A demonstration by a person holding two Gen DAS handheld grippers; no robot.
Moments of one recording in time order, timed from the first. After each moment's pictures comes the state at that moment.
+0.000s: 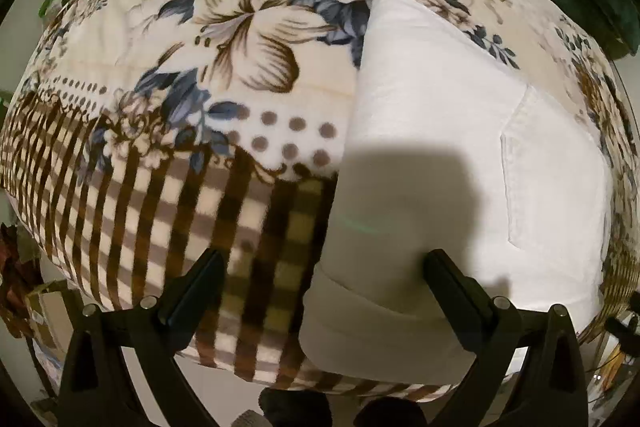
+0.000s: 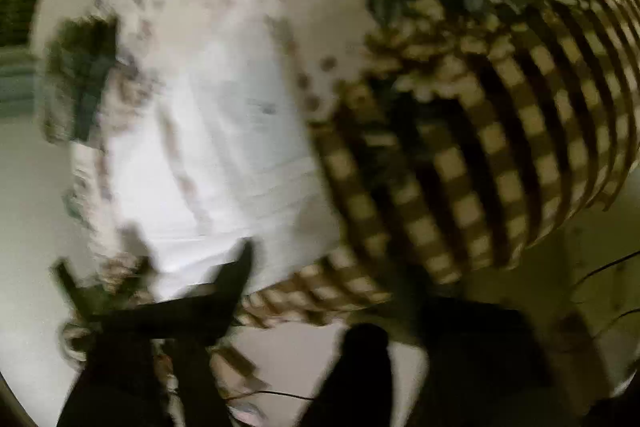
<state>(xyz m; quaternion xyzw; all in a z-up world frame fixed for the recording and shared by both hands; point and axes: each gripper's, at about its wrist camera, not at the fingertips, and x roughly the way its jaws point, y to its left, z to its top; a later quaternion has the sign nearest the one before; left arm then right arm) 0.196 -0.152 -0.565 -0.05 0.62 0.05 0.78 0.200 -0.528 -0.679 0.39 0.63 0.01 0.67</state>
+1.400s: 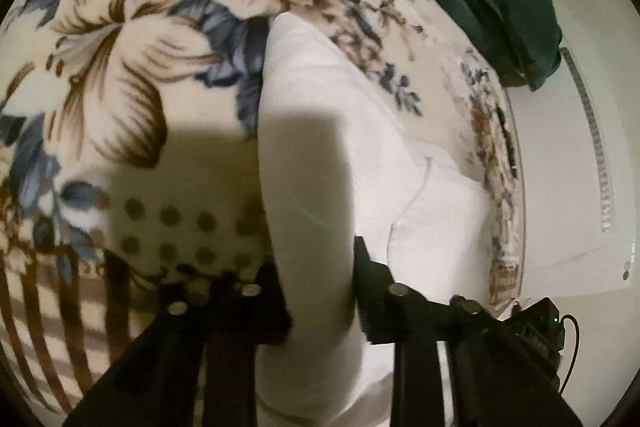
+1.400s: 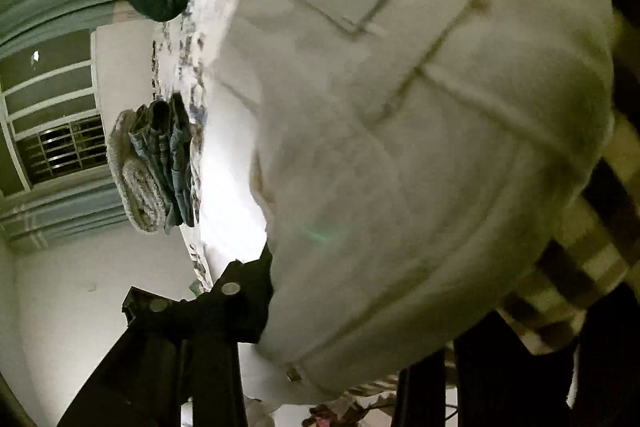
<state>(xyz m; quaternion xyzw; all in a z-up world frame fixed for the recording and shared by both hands) 0.264 -0.133 -0.569 -0.23 0.61 -0.18 0.74 0.193 -0.427 -0.744 0.60 0.48 0.01 0.63</state>
